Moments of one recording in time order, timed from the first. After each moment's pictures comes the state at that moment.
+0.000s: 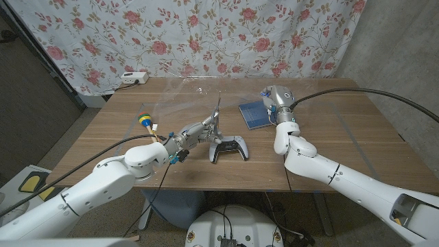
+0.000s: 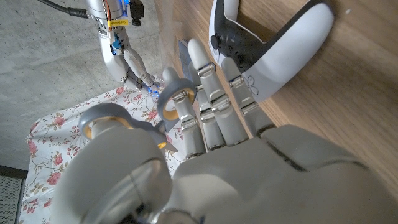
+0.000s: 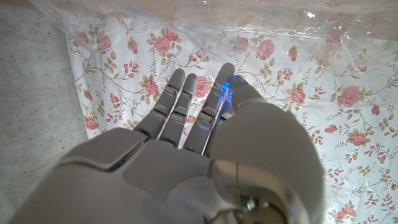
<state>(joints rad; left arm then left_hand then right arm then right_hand) 1.20 0.94 0.36 -2.14 -0.76 0.21 0.10 0.65 0.01 -0.15 0.03 0.22 0.82 0.06 0.81 0.57 0.90 0.00 0.41 0.73 1.14 -0.15 0.41 0.34 0.51 0.03 0.86 0.21 -0.71 -0.66 -0.88 -1.86 -0.41 -0.75 -0.63 1.10 0.16 0.34 -0.15 0.25 0.88 -0.14 0.28 0.24 0.94 -0.20 0.55 0.40 0.48 -0.05 0.39 0.60 0.34 -0.04 0.80 0.20</state>
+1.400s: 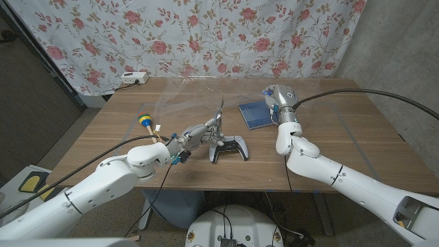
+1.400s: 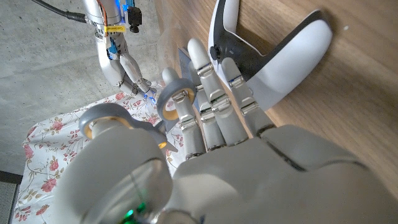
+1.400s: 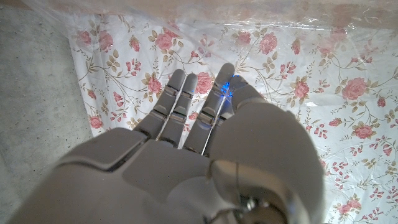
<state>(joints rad) 1.17 0.94 0.39 -2.12 -0.76 0.22 0.07 0.65 0.01 -0.17 0.03 0.22 0.83 0.05 0.81 0.57 0.90 0.00 0.40 0.74 1.14 -0.15 0.41 0.34 0.51 0.03 0.86 0.21 -0.74 -0.67 -0.86 -1.88 -0.40 -0.73 -0.65 1.10 0.16 0.33 -0.15 0.25 0.88 -0.15 0.27 0.25 0.93 -0.20 0.56 0.40 0.48 -0.05 0.38 0.62 0.33 -0.04 0.82 0.20</state>
